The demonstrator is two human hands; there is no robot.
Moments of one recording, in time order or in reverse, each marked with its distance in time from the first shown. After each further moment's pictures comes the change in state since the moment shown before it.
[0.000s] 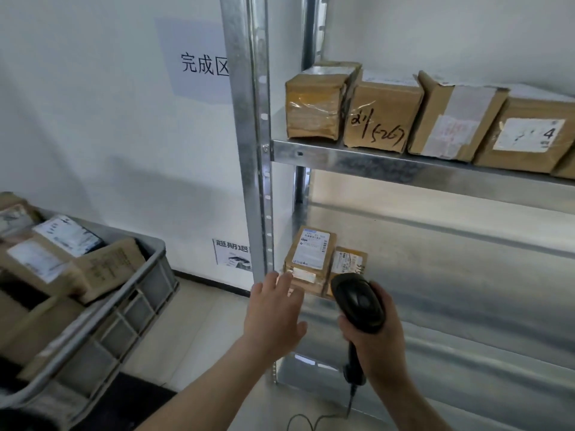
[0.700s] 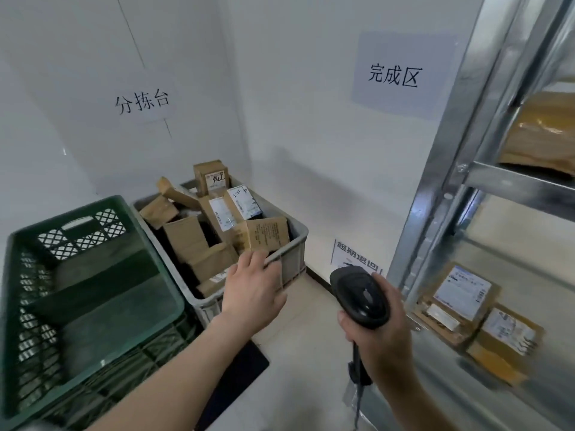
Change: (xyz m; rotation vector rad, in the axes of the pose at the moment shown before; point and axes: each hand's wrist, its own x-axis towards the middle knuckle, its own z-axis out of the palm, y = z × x) left_hand -0.136 -0.173 -0.064 0.153 0.092 -0.684; right_hand -0.047 -0.063 0.154 0.108 -0.570 -0.235
